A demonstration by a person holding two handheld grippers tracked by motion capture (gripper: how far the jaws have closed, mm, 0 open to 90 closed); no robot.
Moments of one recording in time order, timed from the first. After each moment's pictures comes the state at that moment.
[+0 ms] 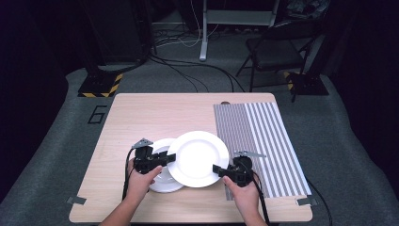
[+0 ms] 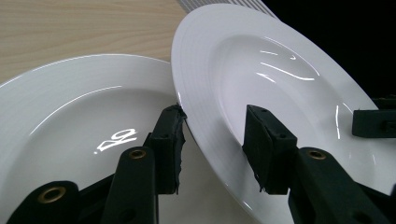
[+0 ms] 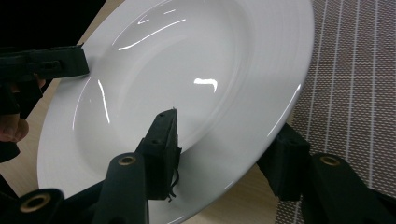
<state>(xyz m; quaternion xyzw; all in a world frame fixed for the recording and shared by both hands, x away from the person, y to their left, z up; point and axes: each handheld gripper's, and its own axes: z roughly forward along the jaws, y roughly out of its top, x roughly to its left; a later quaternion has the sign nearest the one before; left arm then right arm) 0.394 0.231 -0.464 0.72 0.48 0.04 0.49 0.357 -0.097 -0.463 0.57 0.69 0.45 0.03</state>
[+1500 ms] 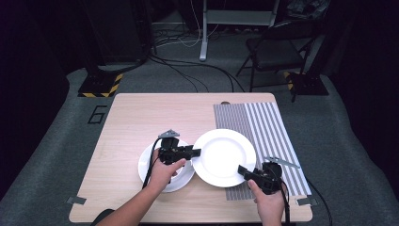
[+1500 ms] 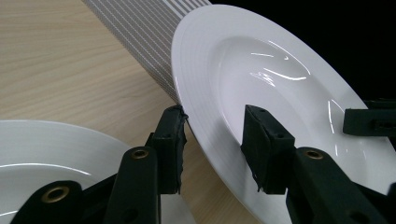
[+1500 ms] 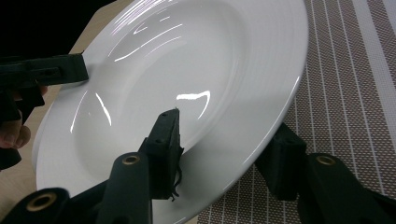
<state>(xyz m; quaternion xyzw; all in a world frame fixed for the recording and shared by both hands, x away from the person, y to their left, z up) 0.419 0.158 -0.447 0.75 0.42 -0.01 0.51 0.324 -0.163 -0.443 0.62 0.63 0.45 0.08</state>
